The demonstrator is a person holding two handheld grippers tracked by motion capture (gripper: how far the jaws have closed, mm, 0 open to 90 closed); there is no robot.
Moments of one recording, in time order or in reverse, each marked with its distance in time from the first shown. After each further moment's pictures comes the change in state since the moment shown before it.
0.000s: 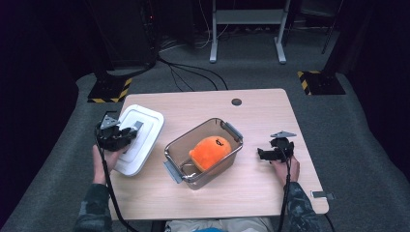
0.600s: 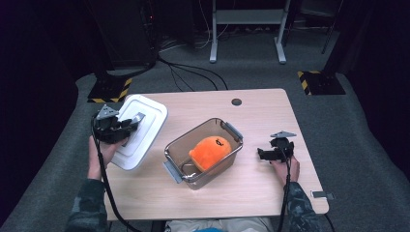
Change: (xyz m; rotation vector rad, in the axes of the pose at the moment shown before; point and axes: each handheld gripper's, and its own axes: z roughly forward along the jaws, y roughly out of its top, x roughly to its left) left arm -0.014 0.041 -0.027 -0.015 -0.053 0.051; right arm 0.000 0.000 0.000 0.000 0.000 -0.001
